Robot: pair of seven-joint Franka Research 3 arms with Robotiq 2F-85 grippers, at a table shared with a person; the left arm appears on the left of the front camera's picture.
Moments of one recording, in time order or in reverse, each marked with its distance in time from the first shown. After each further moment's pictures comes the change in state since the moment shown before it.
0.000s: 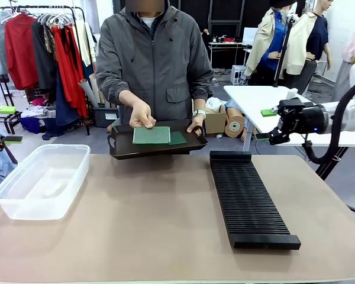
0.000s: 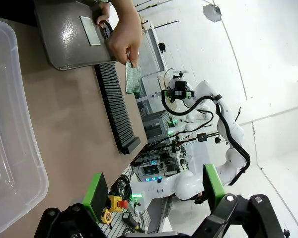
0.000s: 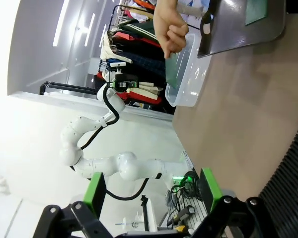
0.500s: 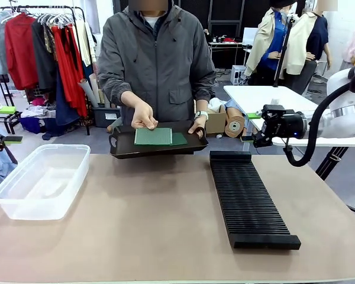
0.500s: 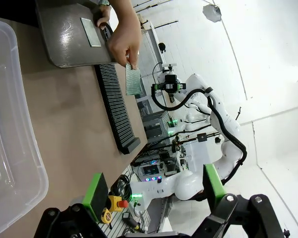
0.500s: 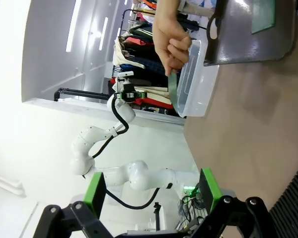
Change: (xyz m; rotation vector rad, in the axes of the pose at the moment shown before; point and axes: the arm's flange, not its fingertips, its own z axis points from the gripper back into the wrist) left arm 0.000 0.000 0.000 0.000 0.000 0.000; right arm 0.029 -0.038 -0.031 0.096 -0.017 -0.044
